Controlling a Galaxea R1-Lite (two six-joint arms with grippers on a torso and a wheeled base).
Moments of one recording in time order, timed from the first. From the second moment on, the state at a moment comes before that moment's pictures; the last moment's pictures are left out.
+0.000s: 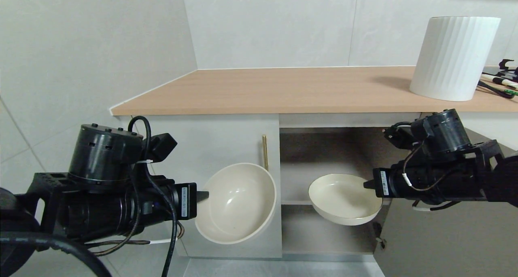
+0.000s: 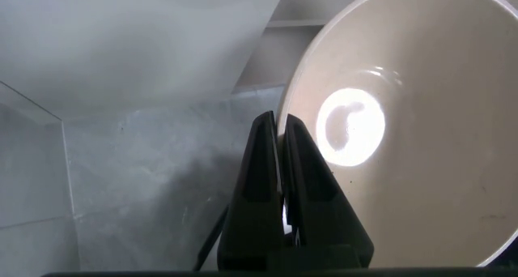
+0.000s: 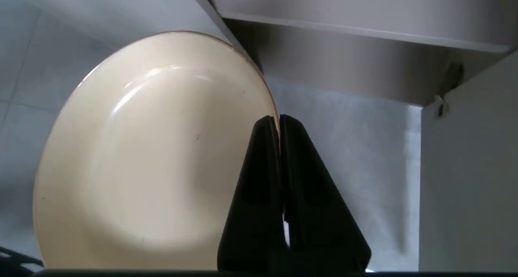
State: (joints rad) left arm -0.46 1.51 -0.74 -0.14 -0.04 -0.38; right arm 0.43 1.68 -0.93 -0.04 0.03 0.32
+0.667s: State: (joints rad) left arm -0.46 1.53 -0.74 -0.14 -0.04 -0.39; right arm 0.43 2.18 -1.00 -0.45 -0.17 0.35
